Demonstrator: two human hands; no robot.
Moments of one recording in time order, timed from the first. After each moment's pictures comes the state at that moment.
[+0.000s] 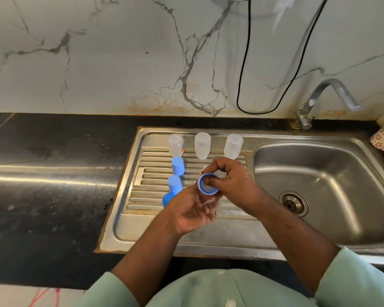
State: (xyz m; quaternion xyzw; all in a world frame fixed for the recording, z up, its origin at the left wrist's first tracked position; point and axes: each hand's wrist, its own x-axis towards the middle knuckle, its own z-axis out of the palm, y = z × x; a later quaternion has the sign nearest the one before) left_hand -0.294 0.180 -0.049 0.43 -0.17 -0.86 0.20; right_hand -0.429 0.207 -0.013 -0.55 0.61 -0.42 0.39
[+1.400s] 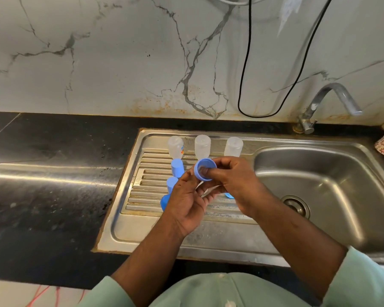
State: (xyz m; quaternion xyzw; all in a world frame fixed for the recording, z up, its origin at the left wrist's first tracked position) left_hand -0.308 0.189 -0.039 0.33 -0.24 -0.81 0.43; right_hand -0.425 0.208 0.013 -0.38 0.61 -0.46 0.52
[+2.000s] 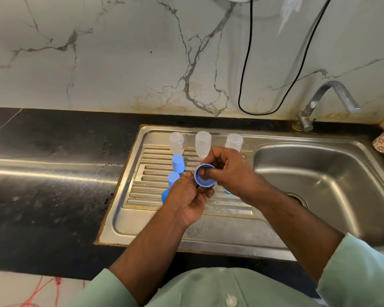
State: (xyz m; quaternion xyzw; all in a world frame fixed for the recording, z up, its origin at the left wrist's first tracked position) left_hand -0.309 0.191 -0.024 0.44 -0.19 -0.79 0.38; right_hand -0.429 0.203 0.010 -0.57 0.61 -0.38 0.39
